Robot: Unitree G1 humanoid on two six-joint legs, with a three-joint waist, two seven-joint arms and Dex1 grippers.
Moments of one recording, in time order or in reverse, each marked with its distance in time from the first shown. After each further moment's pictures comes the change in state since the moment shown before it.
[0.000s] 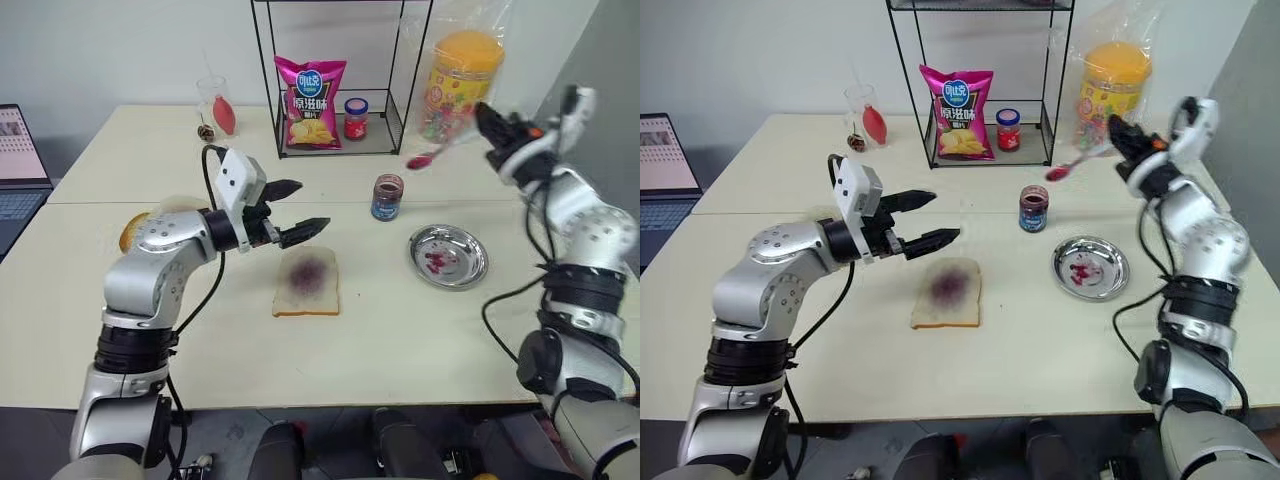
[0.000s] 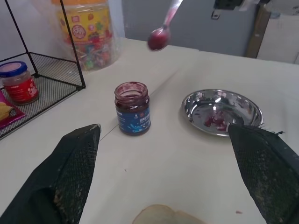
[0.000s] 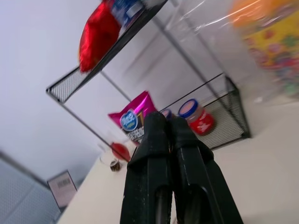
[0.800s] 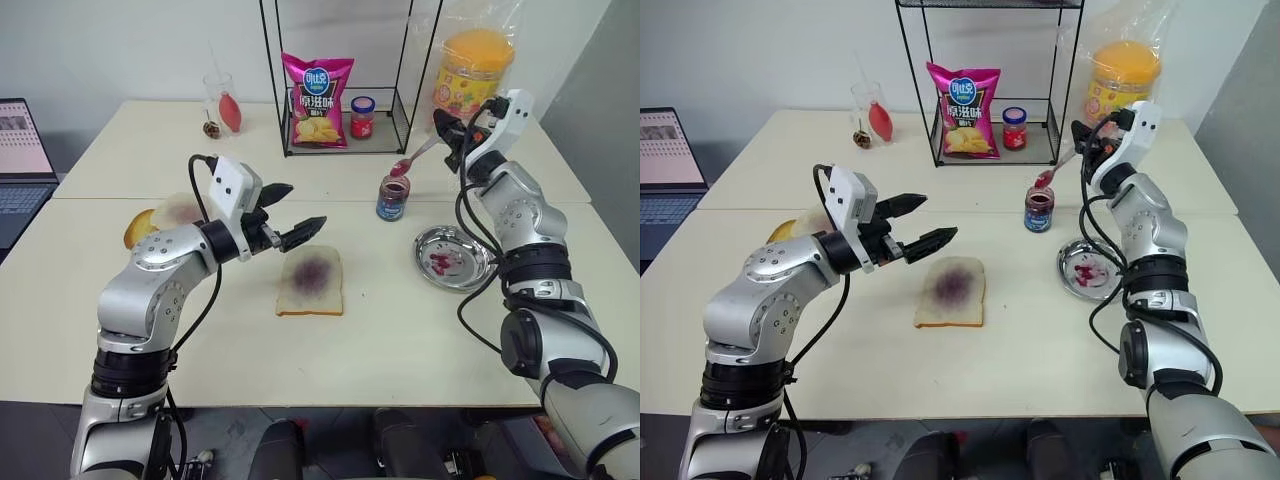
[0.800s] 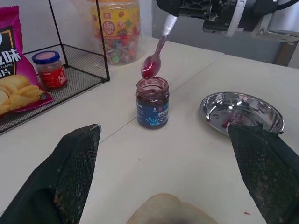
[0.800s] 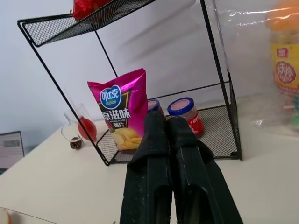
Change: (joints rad) left arm 0.086 0.010 0.036 -0.148 -0.036 0.071 0.121; right arm -0.098 0.035 0.129 0.350 -0.373 -0.423 0.235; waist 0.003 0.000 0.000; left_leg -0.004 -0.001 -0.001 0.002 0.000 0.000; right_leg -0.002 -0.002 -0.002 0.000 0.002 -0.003
